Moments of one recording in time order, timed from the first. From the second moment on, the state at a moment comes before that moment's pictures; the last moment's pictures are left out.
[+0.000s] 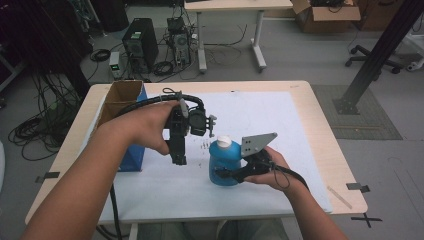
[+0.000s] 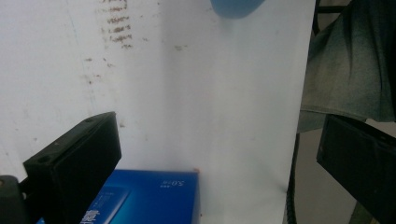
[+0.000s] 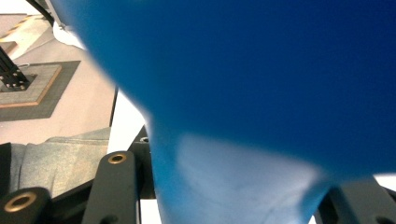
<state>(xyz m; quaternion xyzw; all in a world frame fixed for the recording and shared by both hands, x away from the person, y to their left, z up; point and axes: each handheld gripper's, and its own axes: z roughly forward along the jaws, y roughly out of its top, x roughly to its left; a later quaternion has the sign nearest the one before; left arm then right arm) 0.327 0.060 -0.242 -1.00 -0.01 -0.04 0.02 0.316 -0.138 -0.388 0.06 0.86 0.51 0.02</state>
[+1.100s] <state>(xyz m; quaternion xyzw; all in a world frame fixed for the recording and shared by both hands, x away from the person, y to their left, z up) 0.322 0.043 -0.248 -1.00 0.01 -0.03 0.02 0.321 -0.083 -0.399 0.03 0.85 0.53 0.01</state>
